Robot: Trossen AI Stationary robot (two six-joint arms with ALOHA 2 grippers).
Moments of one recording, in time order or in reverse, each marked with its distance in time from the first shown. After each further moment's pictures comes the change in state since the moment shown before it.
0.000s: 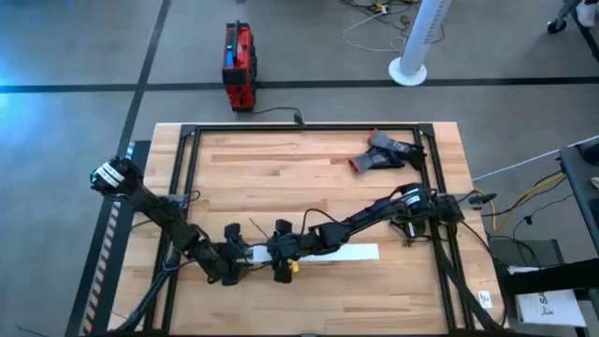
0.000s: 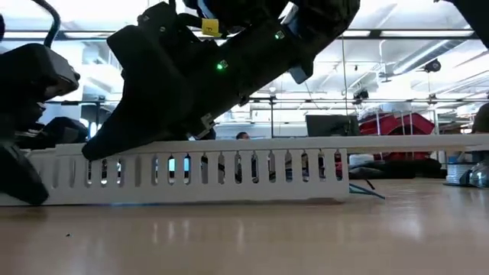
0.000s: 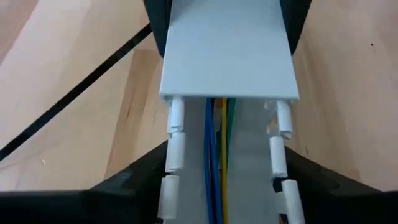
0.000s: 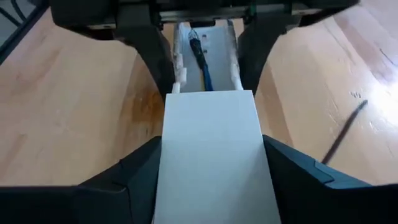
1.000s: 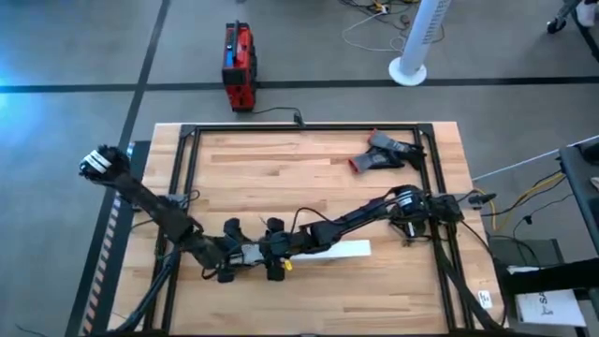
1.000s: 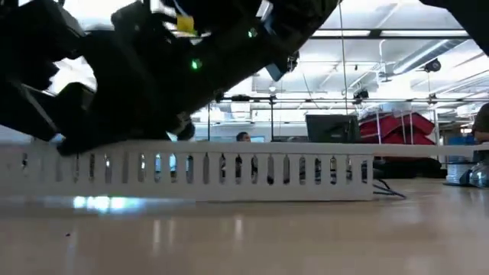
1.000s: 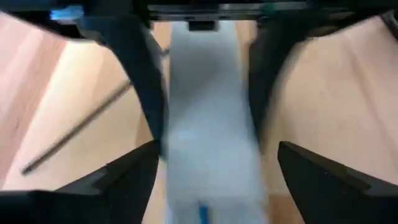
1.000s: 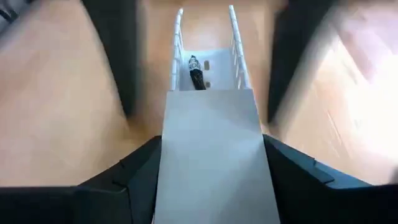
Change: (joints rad) left arm 0.003 -0.257 0.039 -0.221 0.053 0.018; right arm -0.012 0.075 0.139 -0.123 -0.022 -0.048
